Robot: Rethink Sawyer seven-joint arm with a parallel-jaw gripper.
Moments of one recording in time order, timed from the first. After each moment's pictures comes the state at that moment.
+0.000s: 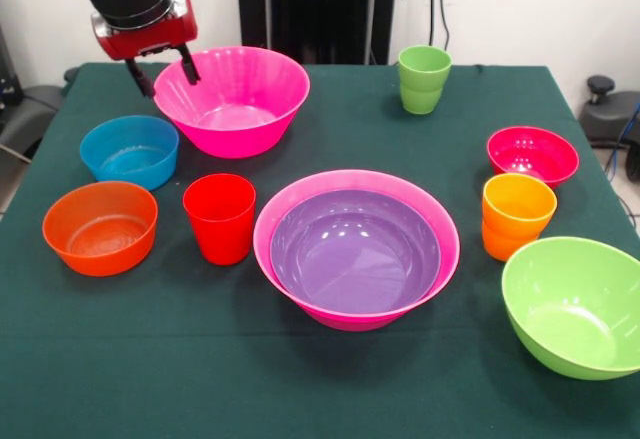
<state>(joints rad) -0.92 -0.63 0.43 1.72 -0.45 0.88 1.27</state>
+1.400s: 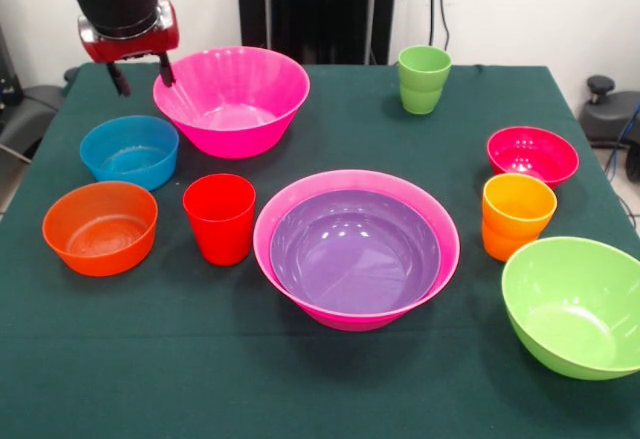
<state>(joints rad) -0.85 -0.59 0.30 1.66 -0.53 0.87 1.27</state>
